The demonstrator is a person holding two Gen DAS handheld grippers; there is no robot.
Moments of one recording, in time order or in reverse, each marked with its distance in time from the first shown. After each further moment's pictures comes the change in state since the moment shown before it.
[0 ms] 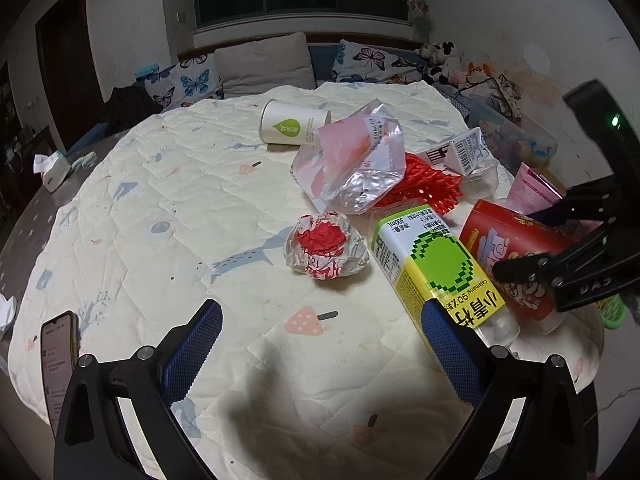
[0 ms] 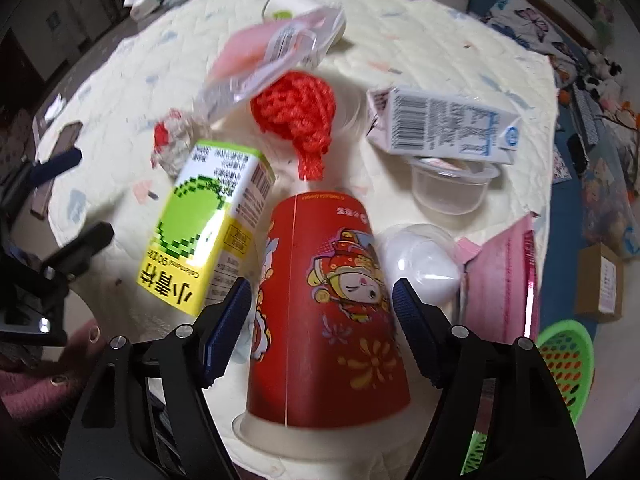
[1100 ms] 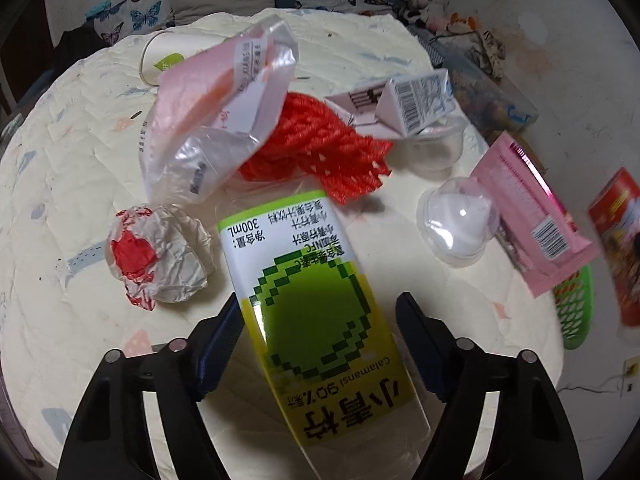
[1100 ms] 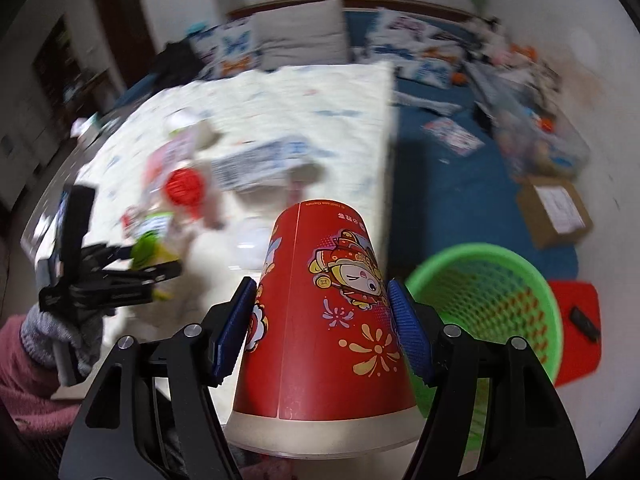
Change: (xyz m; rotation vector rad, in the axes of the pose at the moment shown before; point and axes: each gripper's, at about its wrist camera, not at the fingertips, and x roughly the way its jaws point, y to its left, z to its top) left arm 0.079 -0.076 0.034 -0.026 0.275 -0.159; right arm -0.125 -0.122 -0.117 0.442 -0.286 -0.116
